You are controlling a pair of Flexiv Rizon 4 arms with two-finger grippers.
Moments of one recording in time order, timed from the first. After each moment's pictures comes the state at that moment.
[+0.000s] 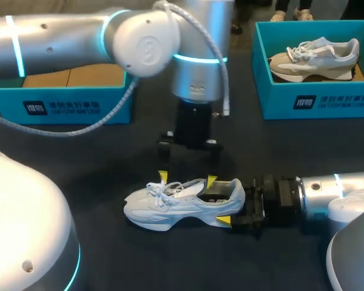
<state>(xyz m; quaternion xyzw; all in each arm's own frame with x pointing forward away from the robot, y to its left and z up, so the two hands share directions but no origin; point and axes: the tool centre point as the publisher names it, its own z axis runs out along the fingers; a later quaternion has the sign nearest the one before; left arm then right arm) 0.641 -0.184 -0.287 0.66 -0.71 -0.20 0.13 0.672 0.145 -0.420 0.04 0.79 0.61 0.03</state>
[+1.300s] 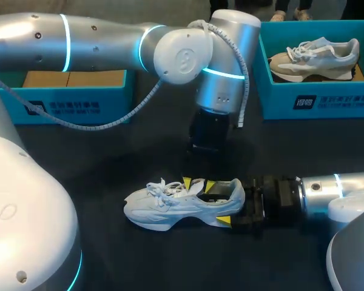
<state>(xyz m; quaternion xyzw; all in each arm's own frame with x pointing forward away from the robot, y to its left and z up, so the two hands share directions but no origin) 0.660 -0.203 -0.334 0.69 -0.66 -0.27 0.11 0.672 0.145 -0.420 0.04 0.79 0.61 0.03</state>
